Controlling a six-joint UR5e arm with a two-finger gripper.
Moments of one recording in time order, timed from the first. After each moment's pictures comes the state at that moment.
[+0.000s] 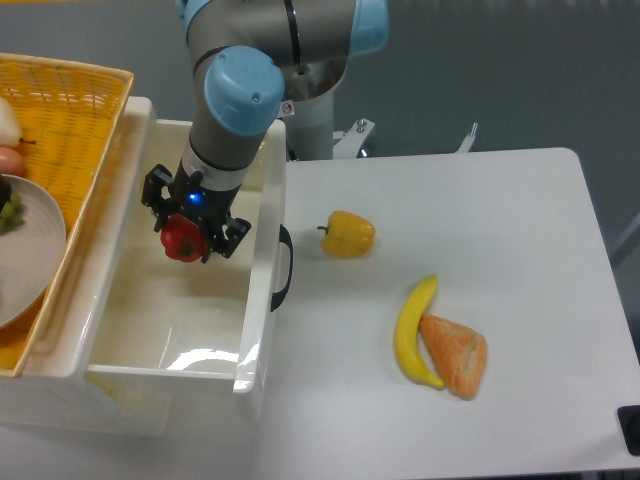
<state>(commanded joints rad) 2.24 -1.72 -1.64 -1.33 1.15 0.68</state>
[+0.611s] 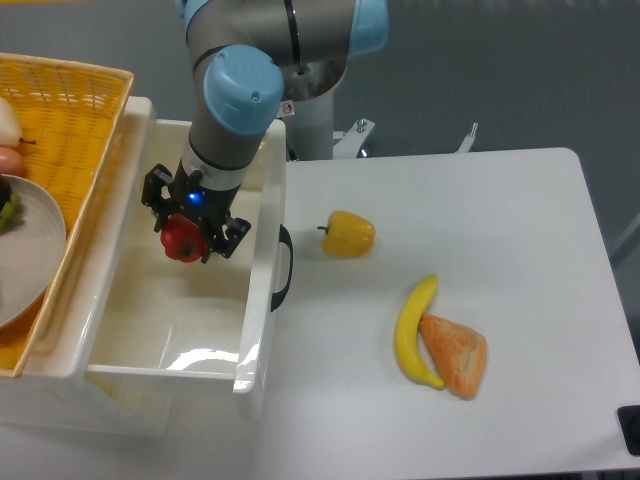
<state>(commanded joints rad) 2.24 -1.72 -1.64 -1.33 1.15 0.68</state>
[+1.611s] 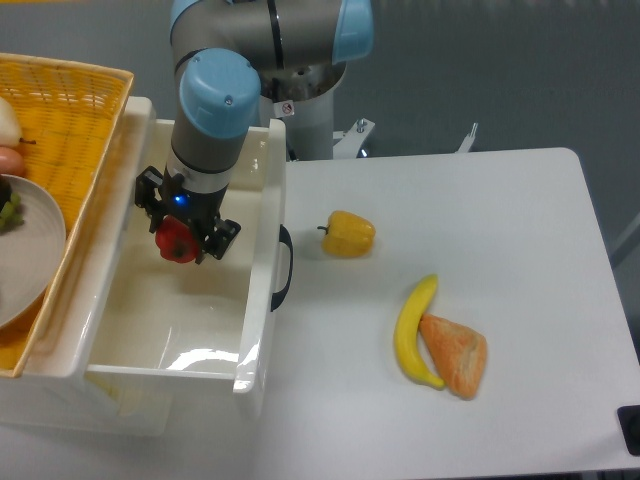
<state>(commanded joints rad) 2.20 -1.74 -1.63 -1.32 1.21 0.68</state>
